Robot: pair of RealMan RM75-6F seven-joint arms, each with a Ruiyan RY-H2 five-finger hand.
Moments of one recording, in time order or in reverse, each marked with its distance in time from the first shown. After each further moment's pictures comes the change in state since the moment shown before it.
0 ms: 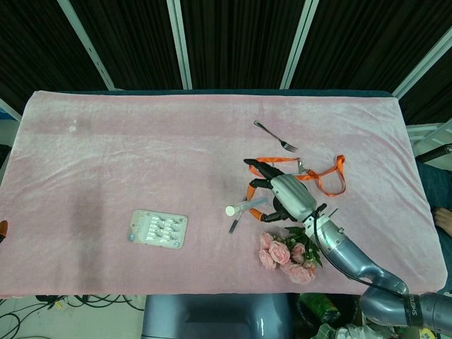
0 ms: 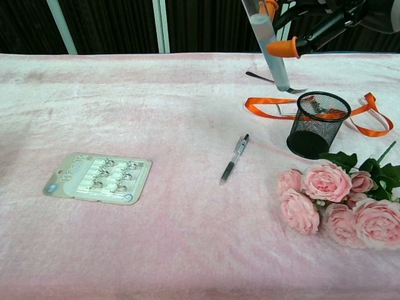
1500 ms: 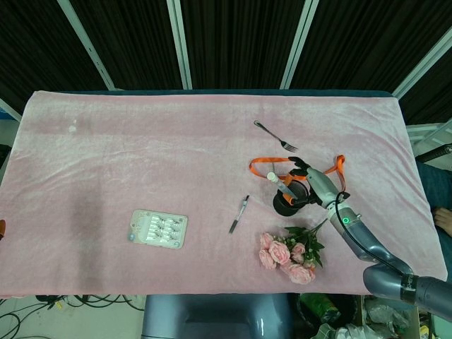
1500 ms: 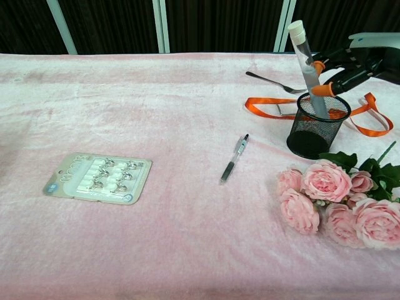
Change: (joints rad) left arm -0.002 -0.008 -0.007 0.003 -0.013 0.003 0.024; right arm 0.021 -0.087 -0.062 0.325 0.237 -0.188 0.212
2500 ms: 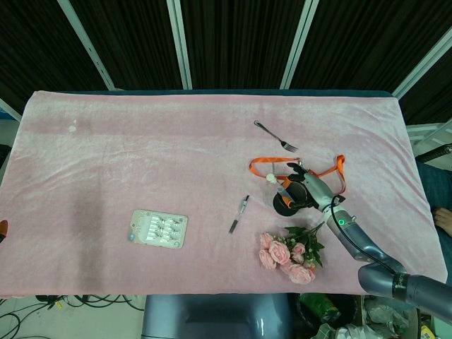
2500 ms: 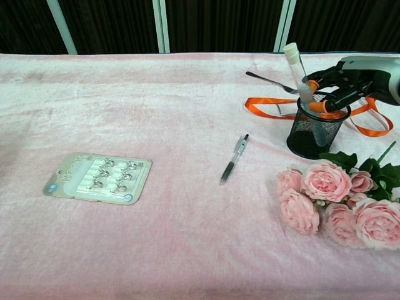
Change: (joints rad) left arm 0.000 0.005 0.005 -0.003 0.015 -0.002 -0.009; right arm 0.001 -0.064 -0.016 0.090 -0.031 -0.045 0.042
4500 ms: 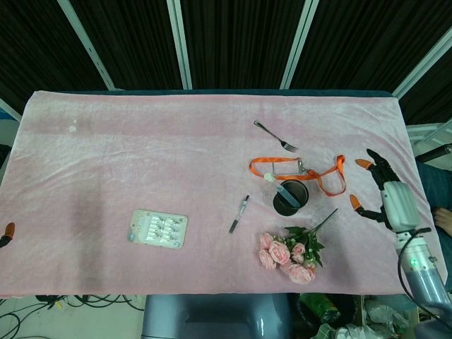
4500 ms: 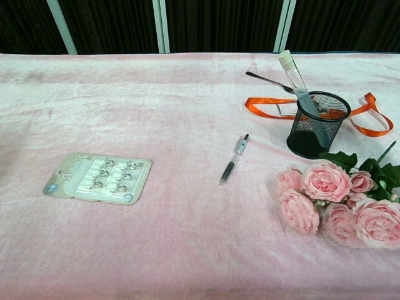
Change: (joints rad) left arm -0.010 0.012 0.017 -0.012 -0.004 -0.053 -0.012; right arm -0.392 0.225 -0.055 -0.181 -0.280 0.688 -0.171
